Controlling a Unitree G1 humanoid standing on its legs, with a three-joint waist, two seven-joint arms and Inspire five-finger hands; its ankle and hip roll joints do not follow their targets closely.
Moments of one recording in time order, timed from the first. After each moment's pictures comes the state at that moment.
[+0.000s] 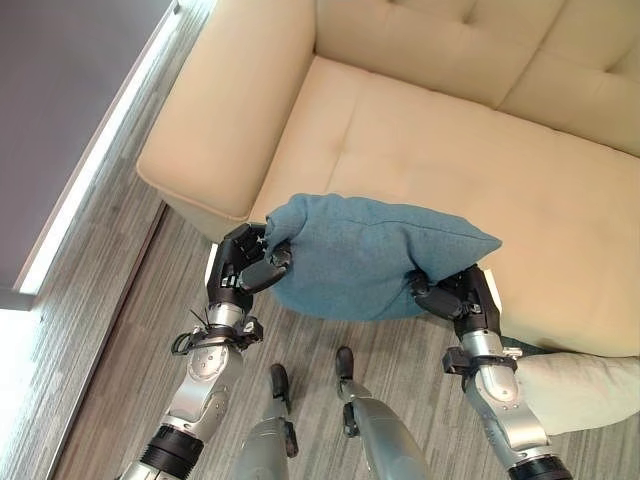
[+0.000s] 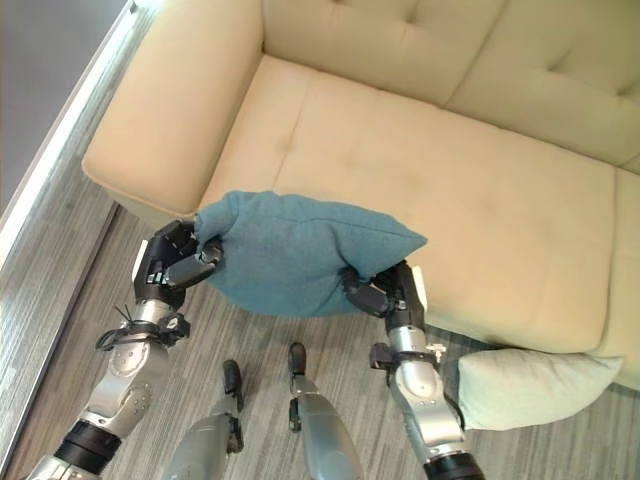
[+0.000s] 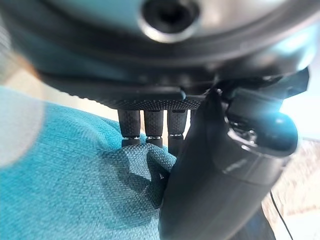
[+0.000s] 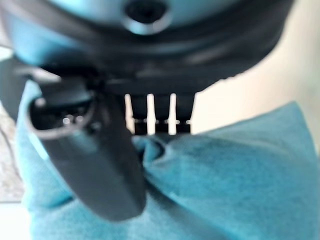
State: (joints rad) left arm -0.15 0.38 -0.30 0.11 -0.59 -0.30 0.22; right arm -0.02 -0.41 0.14 0.10 0.29 -0.23 -0.22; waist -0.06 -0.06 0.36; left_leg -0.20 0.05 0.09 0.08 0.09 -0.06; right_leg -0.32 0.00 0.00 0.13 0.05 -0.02
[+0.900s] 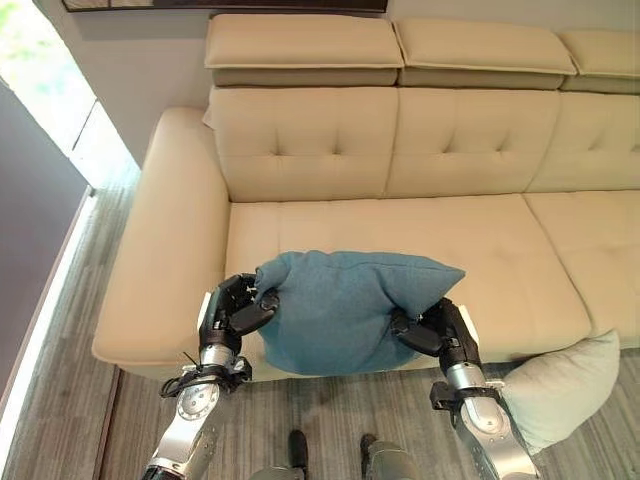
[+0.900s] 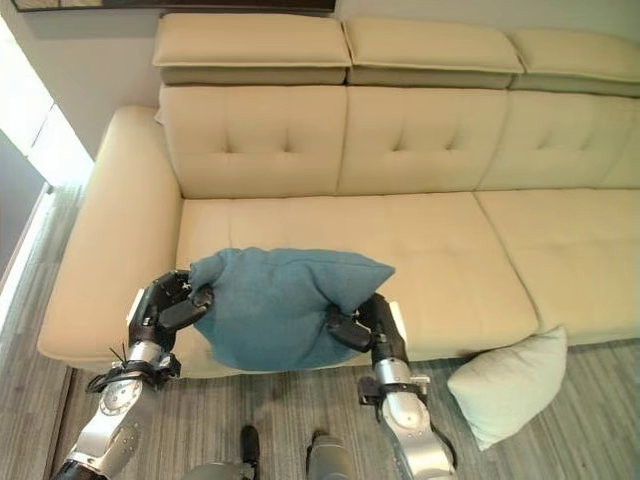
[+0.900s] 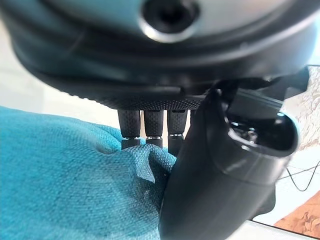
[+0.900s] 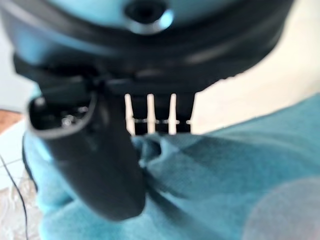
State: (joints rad) left arm 0.03 0.37 -0.26 0.13 -0.57 -0.25 0.23; right arm 0.10 -0.34 0.19 0.10 0.20 -0.17 -0.19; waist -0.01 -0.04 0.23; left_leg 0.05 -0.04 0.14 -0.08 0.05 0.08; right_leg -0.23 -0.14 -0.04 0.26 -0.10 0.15
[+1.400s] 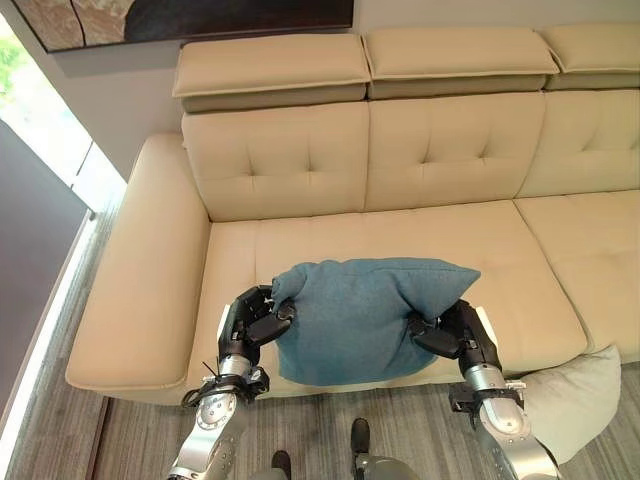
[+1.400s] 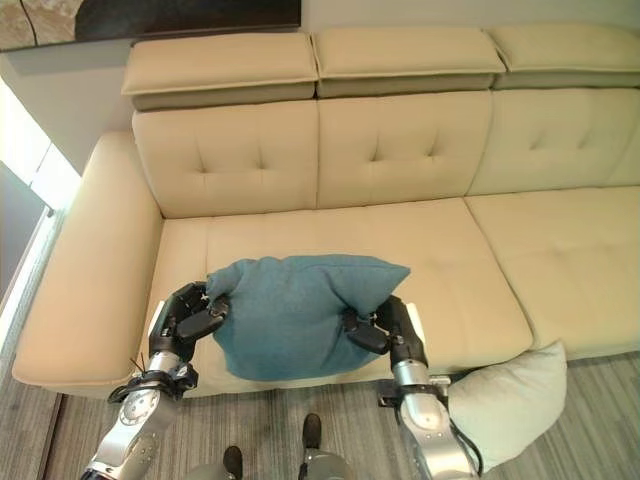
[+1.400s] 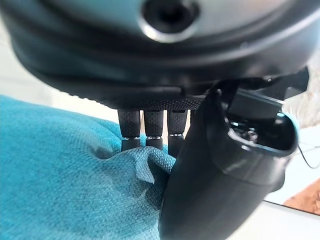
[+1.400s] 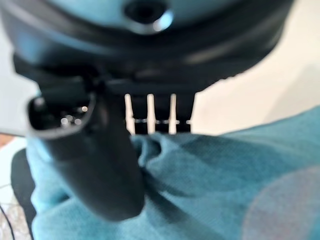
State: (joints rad) left arm 0.05 0.30 -0.31 0.14 -0.58 -0.25 0.21; right arm 0.12 -0.42 0.13 0.10 0.20 -0.16 -0.18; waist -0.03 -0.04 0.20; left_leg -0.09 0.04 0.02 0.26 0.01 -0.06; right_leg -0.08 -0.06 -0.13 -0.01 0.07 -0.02
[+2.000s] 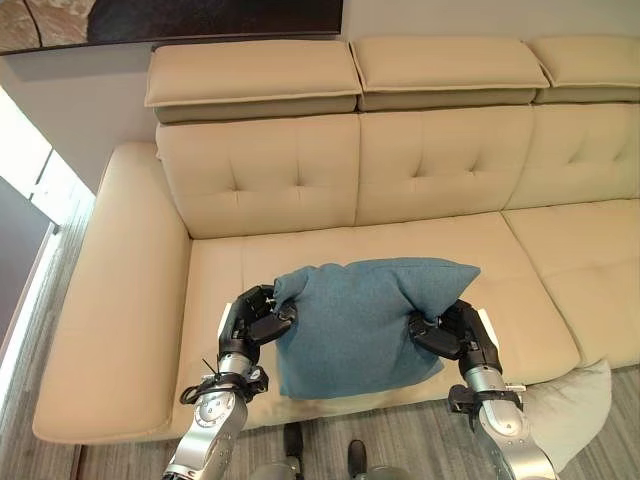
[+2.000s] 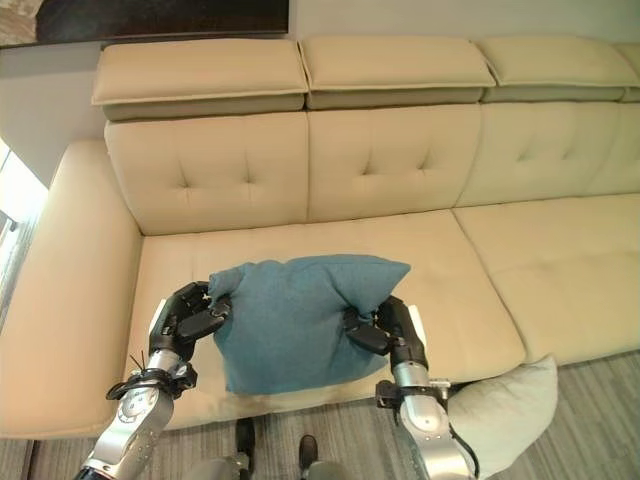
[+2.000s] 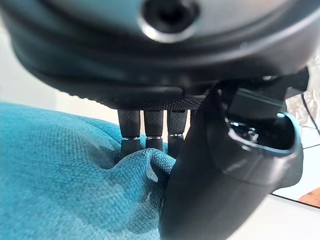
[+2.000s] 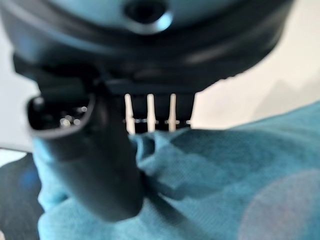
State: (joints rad) left arm 0.04 0.34 -0.30 0.14 -0.57 -0.23 0.20; right arm 0.12 -0.37 0.12 0.09 0.20 -0.15 -0.18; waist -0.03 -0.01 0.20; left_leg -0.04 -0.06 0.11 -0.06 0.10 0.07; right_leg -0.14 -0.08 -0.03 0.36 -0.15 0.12
